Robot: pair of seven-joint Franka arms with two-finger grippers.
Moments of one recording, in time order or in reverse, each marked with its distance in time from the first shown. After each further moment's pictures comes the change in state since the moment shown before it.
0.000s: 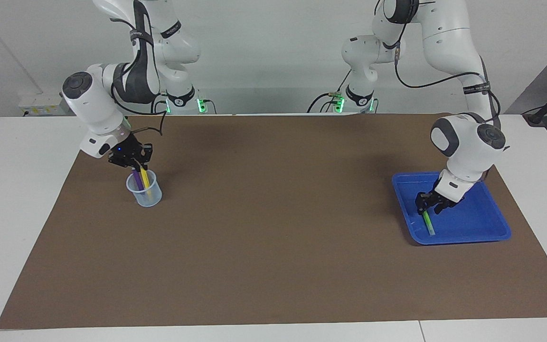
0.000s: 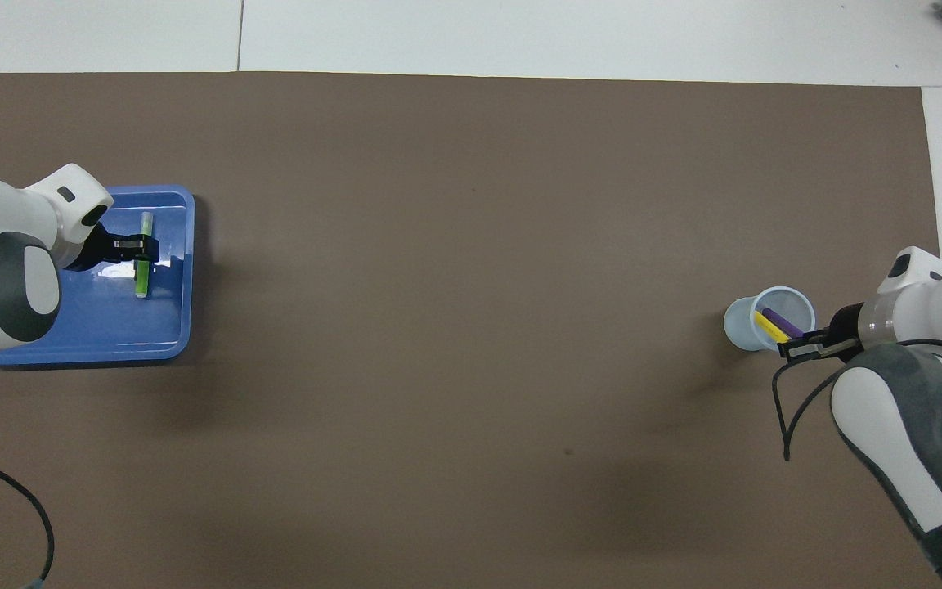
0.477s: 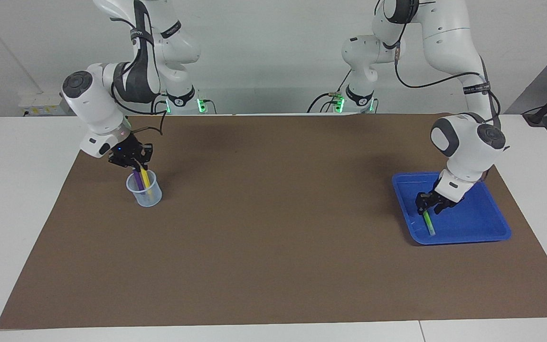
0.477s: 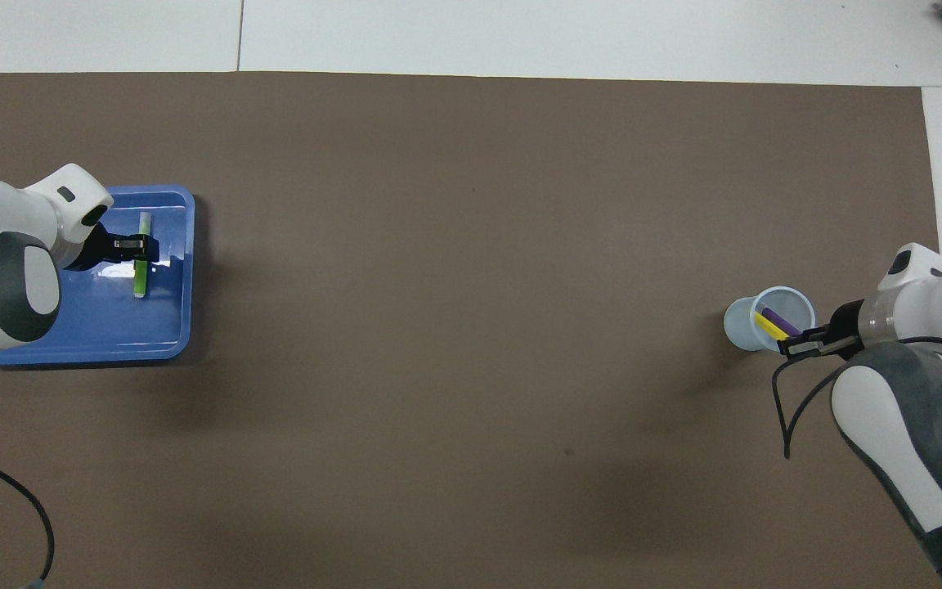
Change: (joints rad) left arm 0.000 0.000 -0.001 0.004 0.000 0.000 0.000; right arm 0.009 0.000 0.008 0.078 0.000 -0.081 0.000
